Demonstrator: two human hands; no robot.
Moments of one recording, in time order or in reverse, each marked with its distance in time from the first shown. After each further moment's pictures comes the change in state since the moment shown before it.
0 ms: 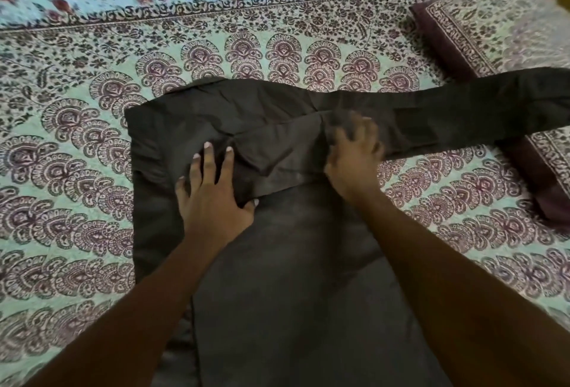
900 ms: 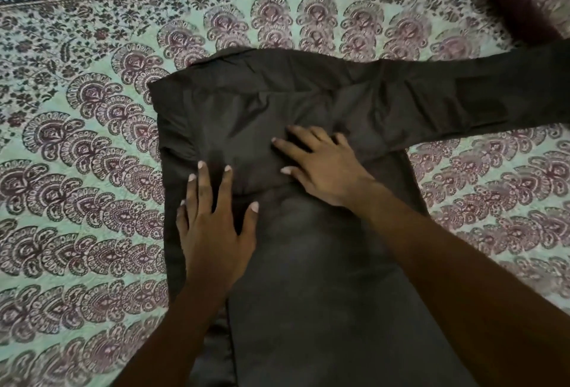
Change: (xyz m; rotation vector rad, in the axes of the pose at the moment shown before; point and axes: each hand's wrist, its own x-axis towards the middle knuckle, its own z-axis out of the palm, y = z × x) left_hand -0.066 -0.042 0.018 -0.171 0.111 -0.090; right_hand -0.014 -0.049 0.055 -0.169 -0.203 -0.664
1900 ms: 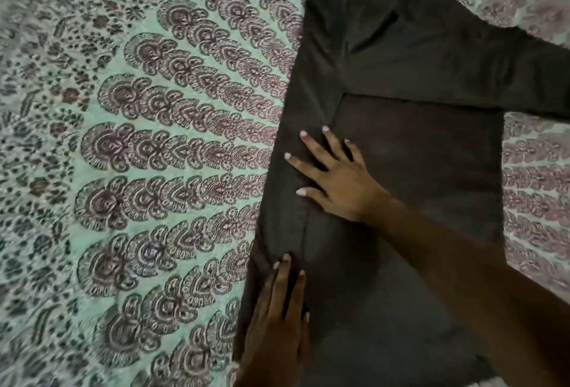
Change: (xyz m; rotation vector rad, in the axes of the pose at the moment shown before) left_hand -0.379 -0.020 0.003 -0.055 -0.151 -0.029; right_hand -0.132 -0.179 0.030 -0.046 -0.216 -0.437
